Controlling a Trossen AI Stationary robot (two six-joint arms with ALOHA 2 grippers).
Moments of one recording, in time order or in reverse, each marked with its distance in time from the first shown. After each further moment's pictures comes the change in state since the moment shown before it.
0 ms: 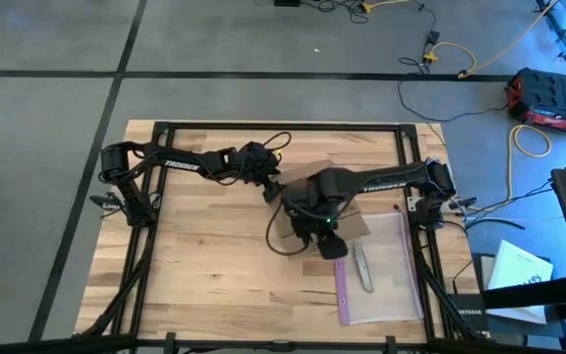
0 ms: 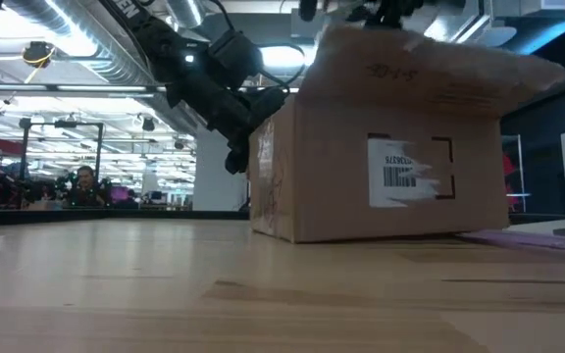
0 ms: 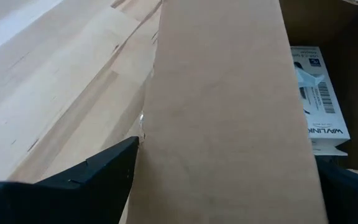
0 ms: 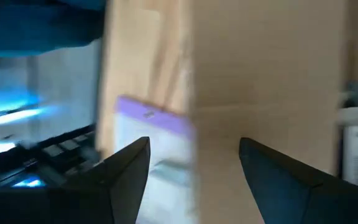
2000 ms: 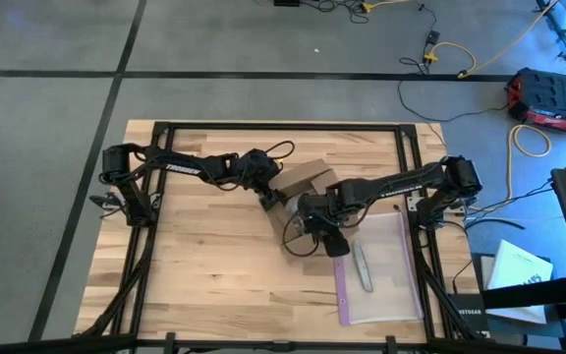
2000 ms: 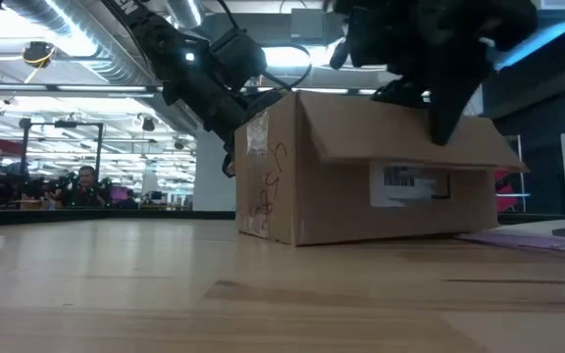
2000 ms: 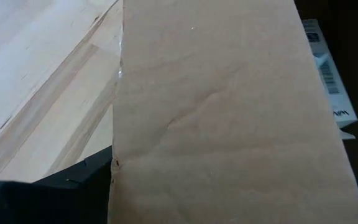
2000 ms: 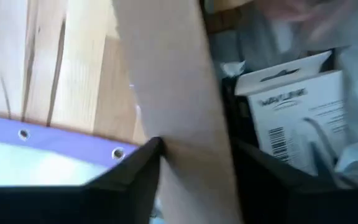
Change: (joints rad) left arm -0.053 0.000 0.000 -0.046 -0.015 0.010; right arm -0.005 -0.205 -0.498 0.454 0.289 0.040
